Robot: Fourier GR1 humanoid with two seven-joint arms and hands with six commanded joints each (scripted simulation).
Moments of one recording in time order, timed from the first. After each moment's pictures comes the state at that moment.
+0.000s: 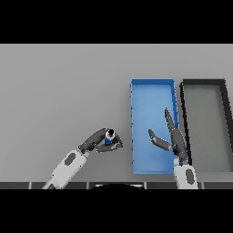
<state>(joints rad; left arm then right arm) -0.22 0.18 -0.58 -1.32 0.08 -0.19 -0.19 0.12 -0.11 0.11 -1.74 0.16 0.05 -0.03</state>
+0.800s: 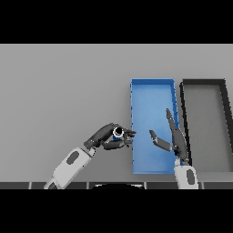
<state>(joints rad) -0.28 0.14 -0.59 -1.56 0.12 -0.14 -0.06 0.13 -0.13 0.11 -1.73 0.18 0.04 -0.08</state>
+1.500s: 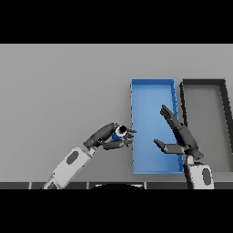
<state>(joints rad) -0.29 0.15 -0.60 -1.57 0.11 -0.14 -0.03 0.09 -0.27 0.08 -1.94 -0.22 0.32 -0.01</state>
